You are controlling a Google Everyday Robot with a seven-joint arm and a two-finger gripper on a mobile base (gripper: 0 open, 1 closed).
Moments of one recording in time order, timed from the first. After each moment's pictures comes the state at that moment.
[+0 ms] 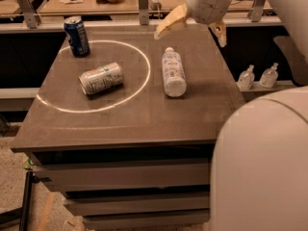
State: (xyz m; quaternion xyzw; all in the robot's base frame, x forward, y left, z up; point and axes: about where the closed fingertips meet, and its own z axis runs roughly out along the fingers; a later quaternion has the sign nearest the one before) arm 0.650 -0.112 0.939 -0.05 0.99 0.10 0.10
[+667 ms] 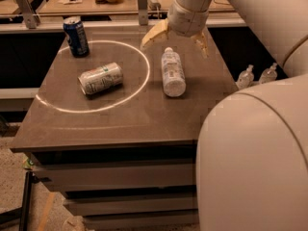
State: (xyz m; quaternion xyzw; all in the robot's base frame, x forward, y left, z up) arm 0.663 -0.073 0.899 -0.04 0.99 0.10 0.08
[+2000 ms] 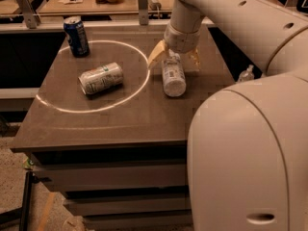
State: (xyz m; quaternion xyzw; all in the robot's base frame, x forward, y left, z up) arm 0.686 -0.079 0.836 -0.04 0.99 0.06 0.07
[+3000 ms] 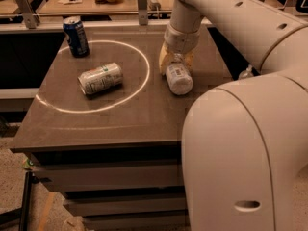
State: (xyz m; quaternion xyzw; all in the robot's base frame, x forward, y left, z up) arm 0.686 -0.076 0.830 -0.05 1.00 0.06 0.05
